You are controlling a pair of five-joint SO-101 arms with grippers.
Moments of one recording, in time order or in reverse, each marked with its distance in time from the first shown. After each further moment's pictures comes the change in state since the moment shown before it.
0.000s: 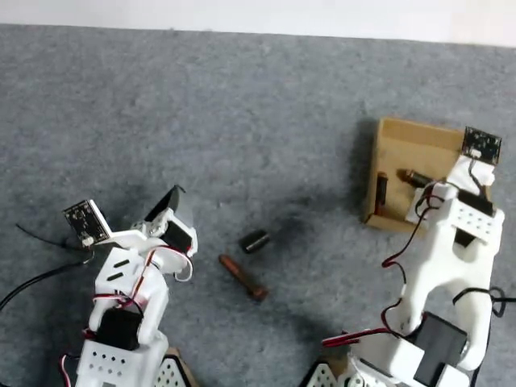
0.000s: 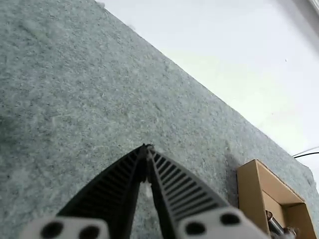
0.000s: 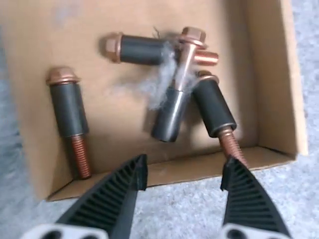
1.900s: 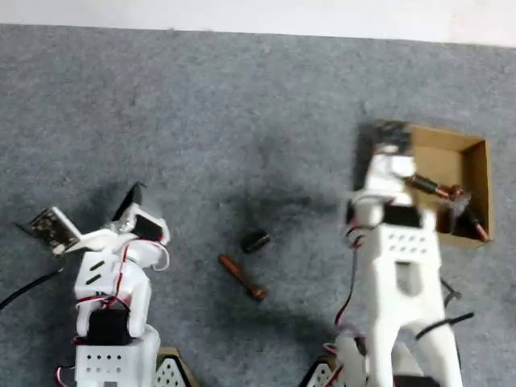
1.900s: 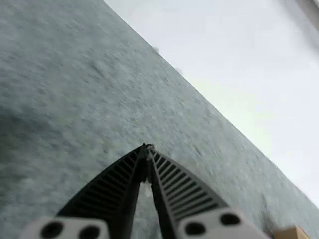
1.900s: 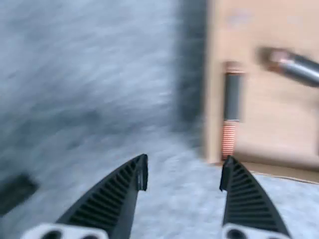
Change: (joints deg) left arm -14.8 0.0 -0.2 0.0 0.1; right arm -29.0 -24.4 14.6 4.2 -5.7
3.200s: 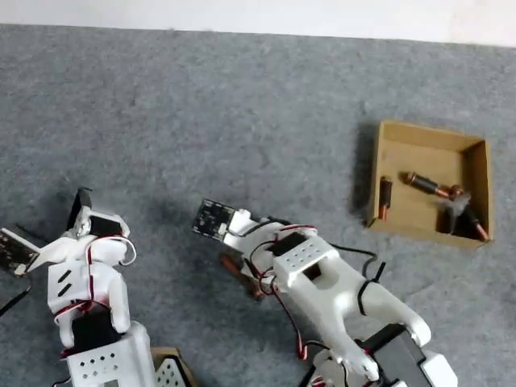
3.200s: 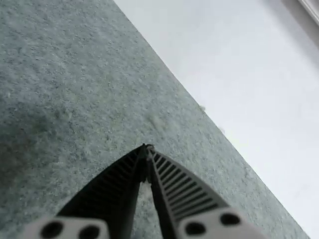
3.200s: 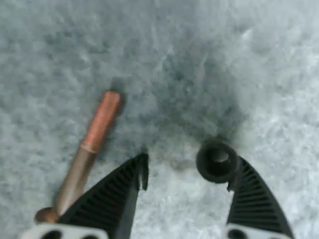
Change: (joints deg) left arm -14.9 0.0 -1.8 0.0 0.0; right arm -35.5 24.4 7.7 -19.6 36.2
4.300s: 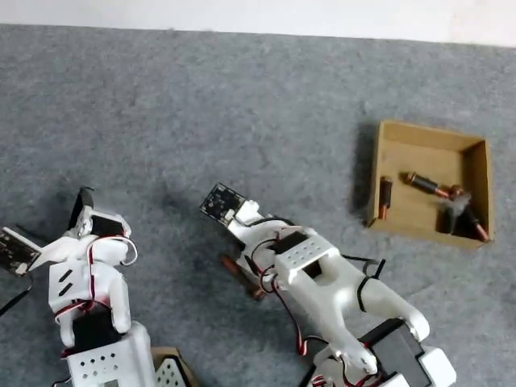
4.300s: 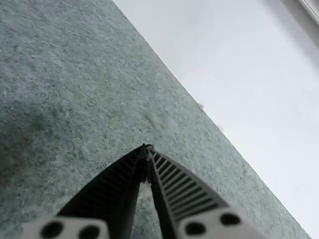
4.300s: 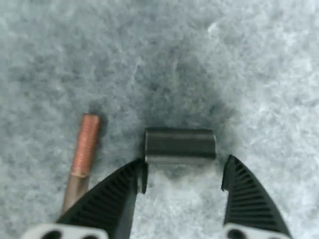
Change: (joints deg) left arm 0.6 0.0 0.0 0.0 0.0; right arm 1.7 1.1 -0.2 -5.1 -11.5
